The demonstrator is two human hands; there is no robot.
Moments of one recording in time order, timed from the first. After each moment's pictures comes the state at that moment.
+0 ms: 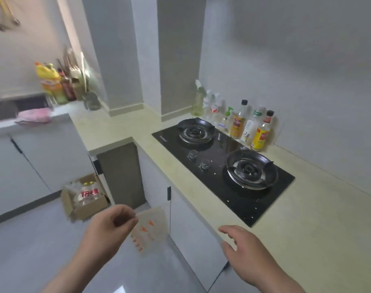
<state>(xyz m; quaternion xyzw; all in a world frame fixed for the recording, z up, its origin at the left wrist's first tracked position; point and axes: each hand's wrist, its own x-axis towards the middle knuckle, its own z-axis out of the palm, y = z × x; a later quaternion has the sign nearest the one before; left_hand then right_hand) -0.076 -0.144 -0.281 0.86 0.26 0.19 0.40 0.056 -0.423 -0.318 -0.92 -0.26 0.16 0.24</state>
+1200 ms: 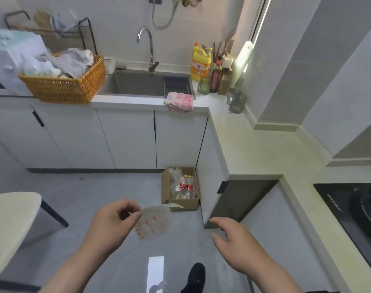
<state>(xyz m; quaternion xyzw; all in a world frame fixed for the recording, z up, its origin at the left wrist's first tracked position) -0.207 0.314 -0.335 0.73 0.52 0.25 0.37 0.048 0.165 -0.354 -0.80 -0.51 0.30 0.14</state>
